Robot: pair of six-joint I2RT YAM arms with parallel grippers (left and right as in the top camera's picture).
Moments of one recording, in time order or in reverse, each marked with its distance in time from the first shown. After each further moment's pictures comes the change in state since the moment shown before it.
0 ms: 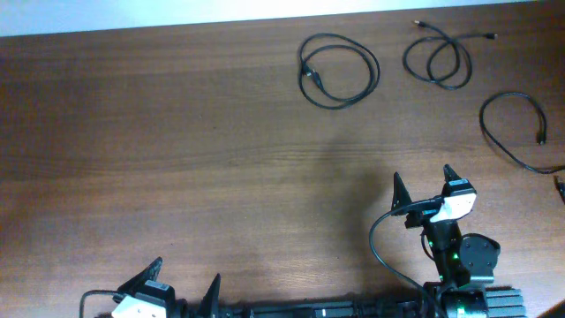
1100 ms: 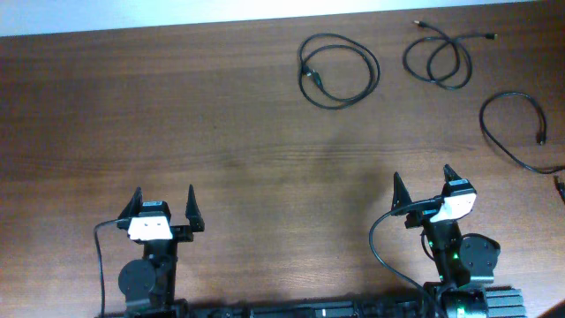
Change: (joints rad) left arm 0.000 -0.006 -0.898 1.162 -0.346 0.000; right arm 0.000 0.000 0.000 0.000 0.000 0.000
